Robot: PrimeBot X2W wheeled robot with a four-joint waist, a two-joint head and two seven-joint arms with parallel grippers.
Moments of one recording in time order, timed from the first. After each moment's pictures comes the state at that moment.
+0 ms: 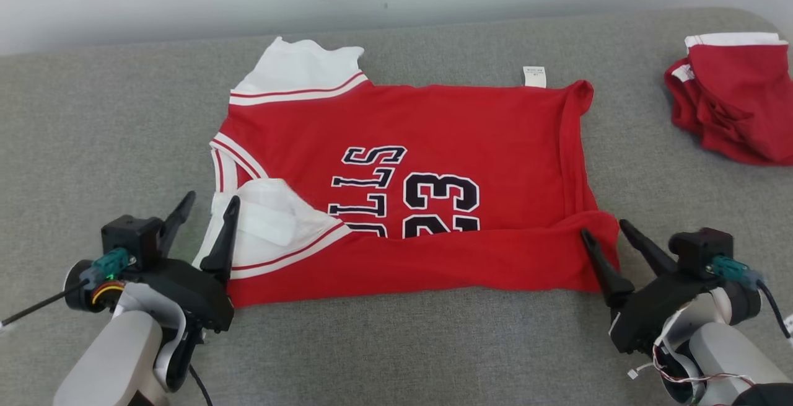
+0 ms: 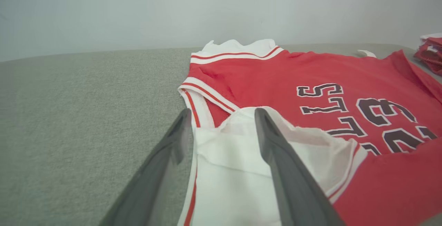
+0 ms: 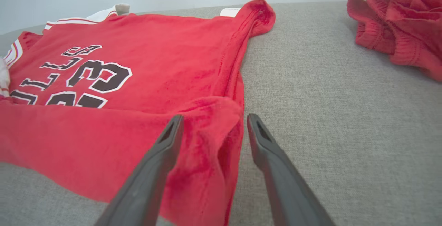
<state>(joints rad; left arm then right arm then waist) -0.60 0.36 -0.49 0.67 -0.63 -0.12 -0.23 -0.43 -0.39 0.43 0.55 0.58 0.13 -0.09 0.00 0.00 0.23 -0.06</state>
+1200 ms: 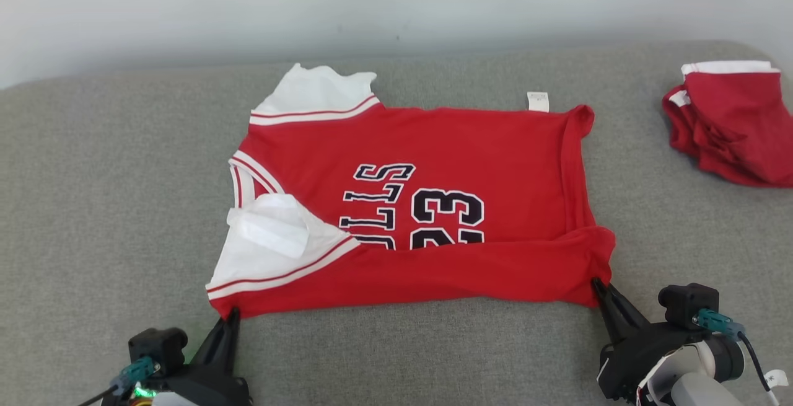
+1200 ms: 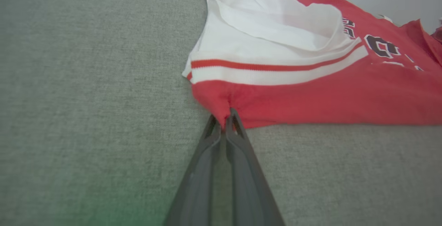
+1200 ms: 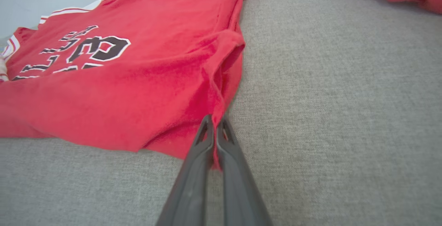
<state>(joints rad) -0.35 0.26 -0.40 0.72 -0.65 -0.11 -0.26 -0.35 -0.31 0.41 0.69 0.61 0.13 -0.19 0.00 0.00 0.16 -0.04</state>
